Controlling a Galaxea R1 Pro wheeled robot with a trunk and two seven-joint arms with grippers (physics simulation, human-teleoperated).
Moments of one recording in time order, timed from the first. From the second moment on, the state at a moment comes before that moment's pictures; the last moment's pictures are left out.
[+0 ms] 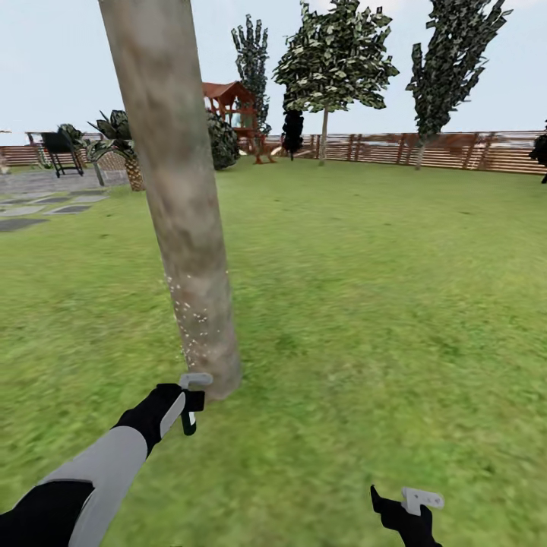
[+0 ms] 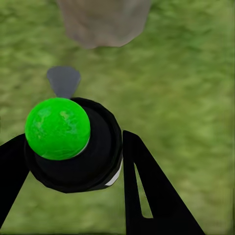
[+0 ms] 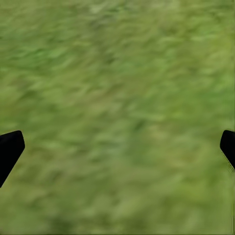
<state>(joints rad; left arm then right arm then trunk) -0.85 0.00 -0.04 -0.36 0.09 0.48 0.06 -0.34 0.00 -0.52 -0.40 0.25 -0.33 0.17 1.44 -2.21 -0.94</state>
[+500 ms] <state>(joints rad) -0.85 0.00 -0.04 -0.36 0.09 0.48 0.06 -0.34 0.00 -0.52 -0.40 0.25 -0.33 0.17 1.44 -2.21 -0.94</state>
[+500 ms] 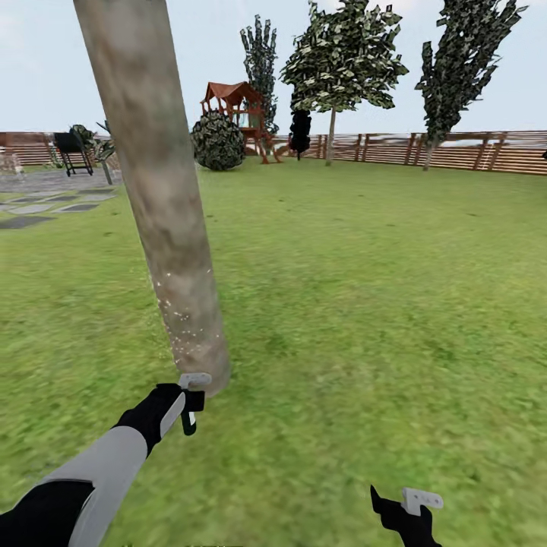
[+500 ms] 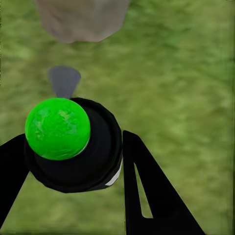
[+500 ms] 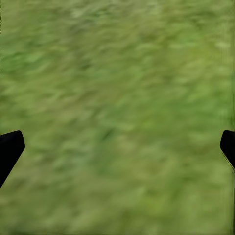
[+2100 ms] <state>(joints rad) -0.84 0.06 -0.04 -0.36 0.11 0.49 0.07 -0.34 0.00 -0.52 -0.40 0.25 -0.33 0.17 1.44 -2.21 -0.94</state>
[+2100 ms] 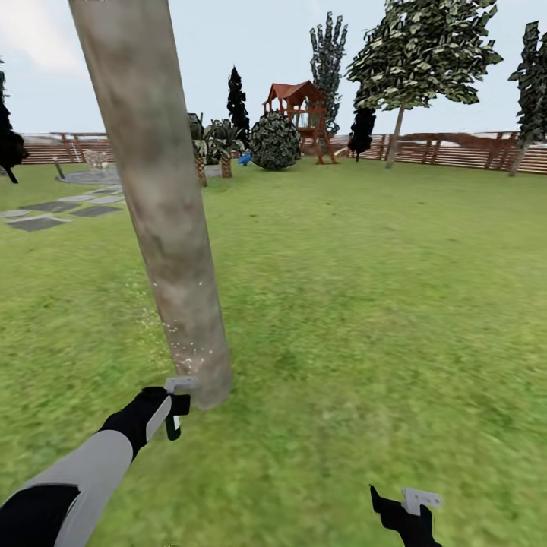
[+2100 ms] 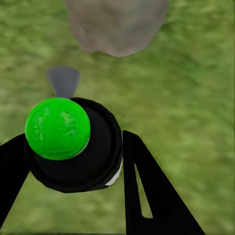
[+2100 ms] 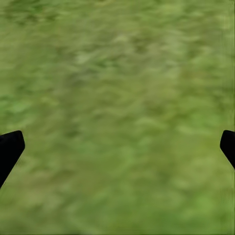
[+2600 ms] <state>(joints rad) -0.84 0.04 -0.04 -0.38 0.11 0.48 0.07 -0.34 0.00 -0.52 -0.40 0.25 -0.33 0.18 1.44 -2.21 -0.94</state>
